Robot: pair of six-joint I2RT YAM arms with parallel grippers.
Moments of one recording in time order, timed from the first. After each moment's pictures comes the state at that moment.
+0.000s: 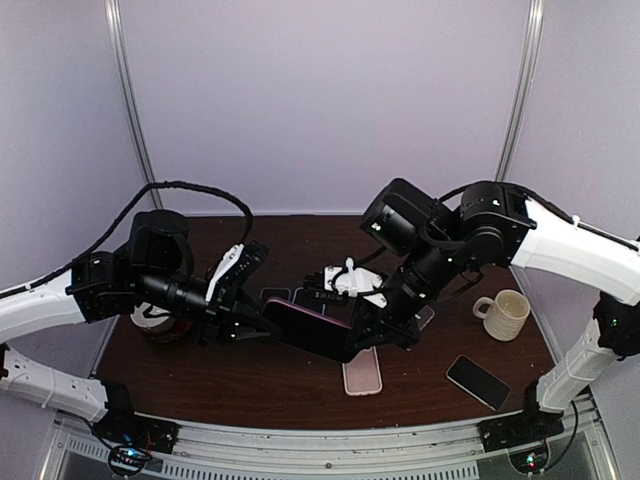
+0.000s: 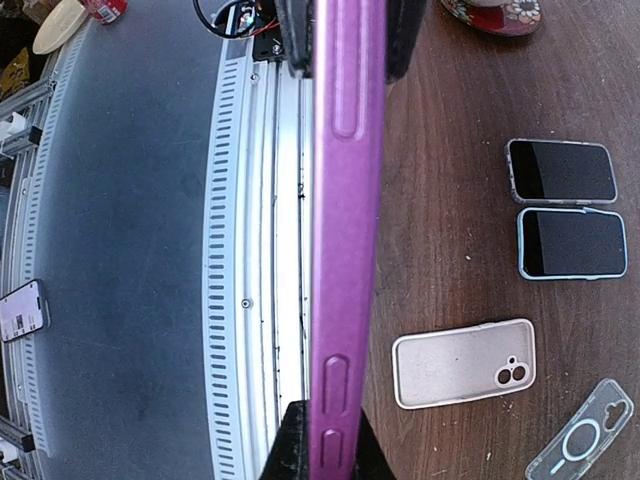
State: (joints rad) left arm -1.00 1.04 0.94 -0.35 0.62 0.00; right arm 1.20 1.54 1.67 -1.14 -0.30 -0.23
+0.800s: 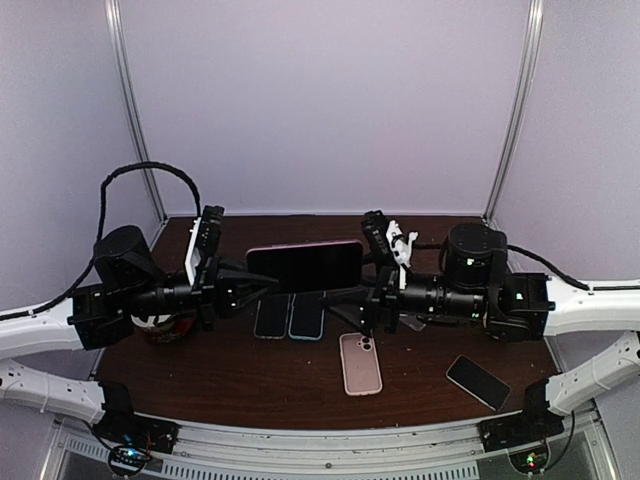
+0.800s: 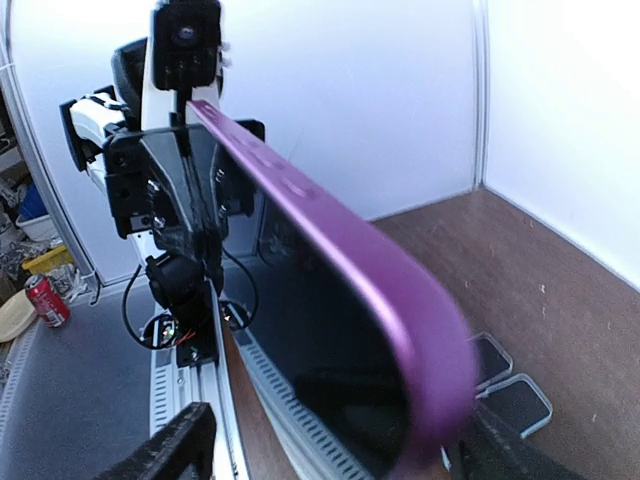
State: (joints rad) left arm -1.02 0.91 0.71 0.24 0.40 -0.22; right arm 1.18 1.16 0.90 0.10 -0.09 0.12
